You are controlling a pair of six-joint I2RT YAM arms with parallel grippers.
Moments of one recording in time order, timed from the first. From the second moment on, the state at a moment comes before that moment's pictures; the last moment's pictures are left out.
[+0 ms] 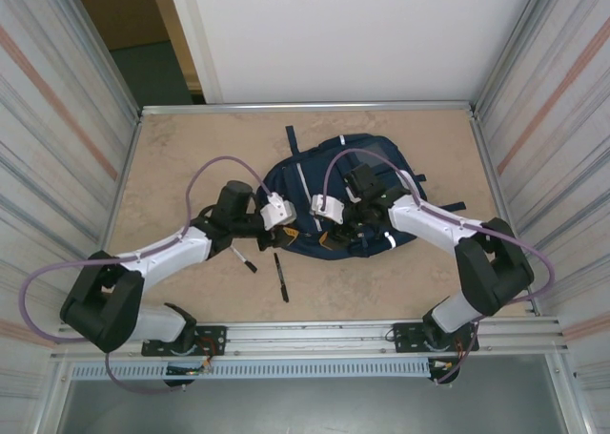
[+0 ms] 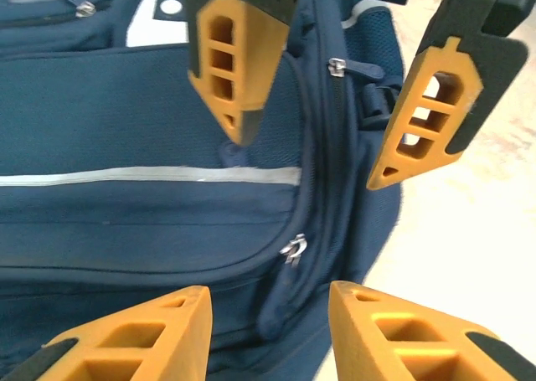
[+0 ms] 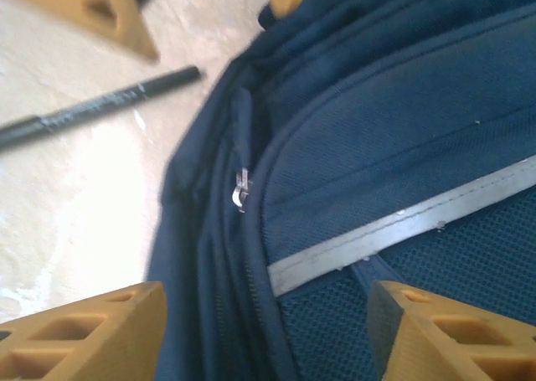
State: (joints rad) left arm -0.54 1.34 0.65 0.04 0.59 0.50; right arm 0.60 1.55 0.96 -0.43 -0.46 -0.75
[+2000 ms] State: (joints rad) left arm -0.66 1.40 0.58 0.33 0.40 0.42; right arm 0.68 1.19 0.68 -0.12 -0.09 -0.89
